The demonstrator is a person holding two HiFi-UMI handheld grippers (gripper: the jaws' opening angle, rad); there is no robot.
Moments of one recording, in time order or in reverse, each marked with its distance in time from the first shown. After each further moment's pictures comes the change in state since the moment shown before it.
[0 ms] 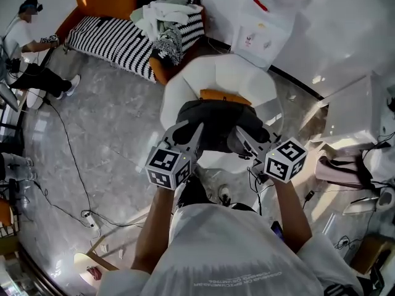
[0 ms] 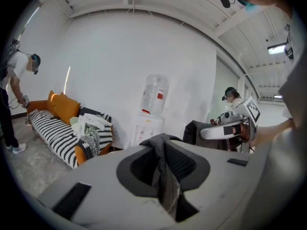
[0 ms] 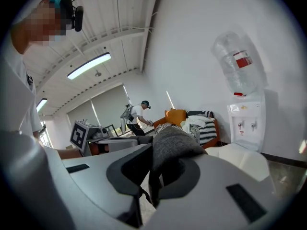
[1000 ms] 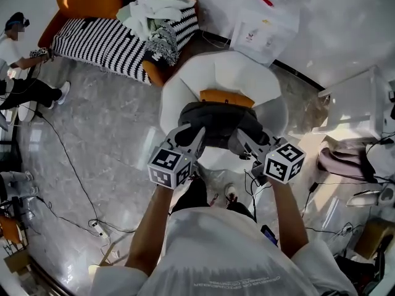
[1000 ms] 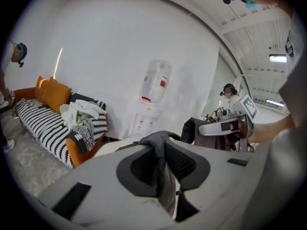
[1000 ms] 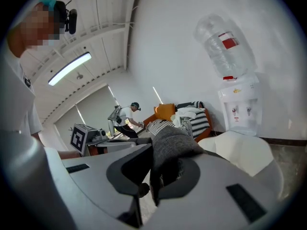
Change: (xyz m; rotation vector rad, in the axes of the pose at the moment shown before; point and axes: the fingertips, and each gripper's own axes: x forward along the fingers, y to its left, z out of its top) left arm 0.051 0.076 -0.032 -0.053 0.128 -0.116; right arm 0.073 -0.049 -0.018 0.148 0.037 -0.099
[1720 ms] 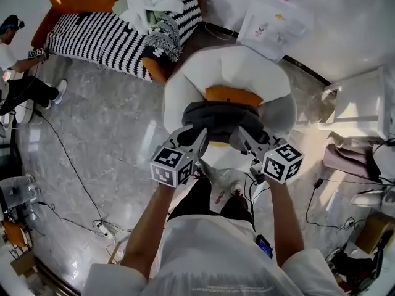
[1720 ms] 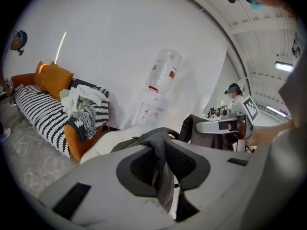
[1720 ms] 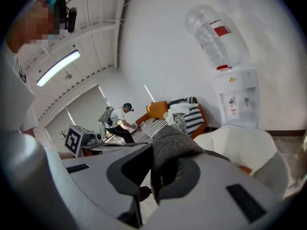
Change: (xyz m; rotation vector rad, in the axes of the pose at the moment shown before) left arm 0.030 0.063 -0.039 -0.080 0.080 -0.033; right arm 0.067 -0.036 -0.021 0.059 0.004 -0.084
